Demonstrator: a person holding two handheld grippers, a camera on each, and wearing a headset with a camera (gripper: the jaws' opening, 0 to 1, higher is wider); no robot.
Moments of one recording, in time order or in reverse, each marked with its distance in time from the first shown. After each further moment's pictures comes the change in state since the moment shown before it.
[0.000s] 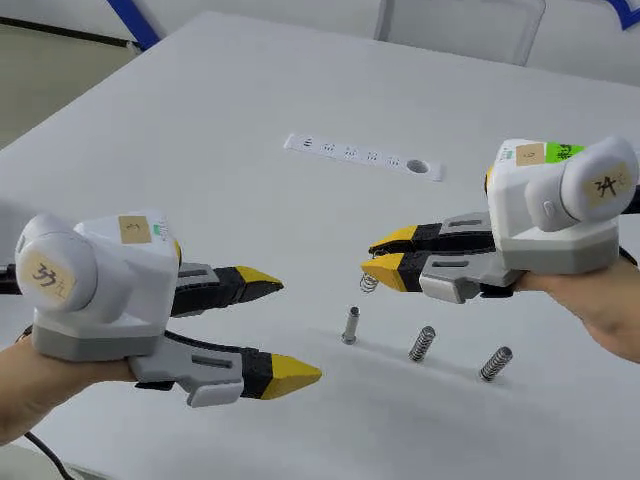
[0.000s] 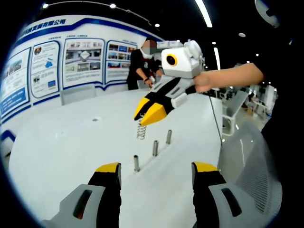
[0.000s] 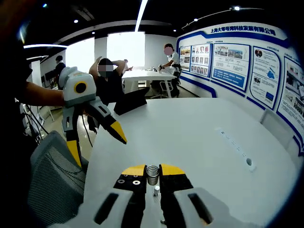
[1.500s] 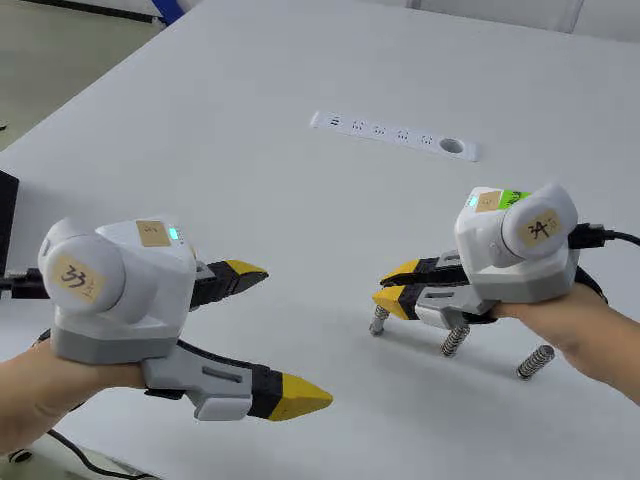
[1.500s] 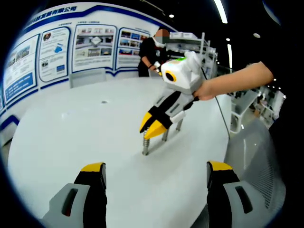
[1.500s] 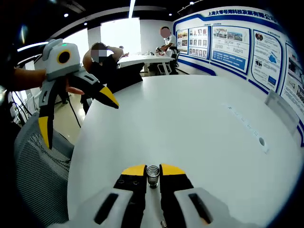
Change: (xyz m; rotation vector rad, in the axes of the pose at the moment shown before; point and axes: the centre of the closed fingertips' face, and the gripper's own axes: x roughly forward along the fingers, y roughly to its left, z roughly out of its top) left arm -0.003 0.020 -0.031 -0.086 0.098 0.069; right arm 0.053 -0.008 -0.066 0.048 0.136 0.010
